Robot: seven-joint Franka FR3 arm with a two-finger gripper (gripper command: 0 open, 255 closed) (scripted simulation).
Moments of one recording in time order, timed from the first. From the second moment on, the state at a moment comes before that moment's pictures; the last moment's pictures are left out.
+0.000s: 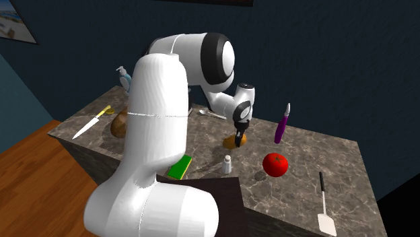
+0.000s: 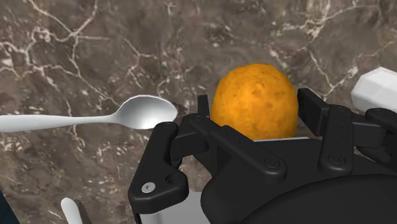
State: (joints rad) arm -0.17 0.68 -0.35 -2.04 0.34 2.61 -1.90
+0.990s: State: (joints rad) arm -0.11 0.50 -0.43 -2.09 0.25 2.48 -1.85
